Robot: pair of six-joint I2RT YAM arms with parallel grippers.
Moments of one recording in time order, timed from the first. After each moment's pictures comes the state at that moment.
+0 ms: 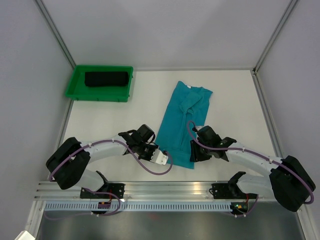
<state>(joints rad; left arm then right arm) -0.81 1.44 0.66 -0.38 0.45 1.14 0.67 1.15 0.50 -0.39 -0.16 0.46</state>
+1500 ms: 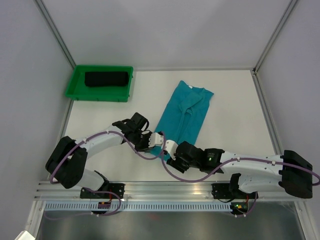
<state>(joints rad) -0.66 1.44 0.80 -0.55 0.49 0.88 1.17 1.15 0.60 -0.24 0.08 0.00</state>
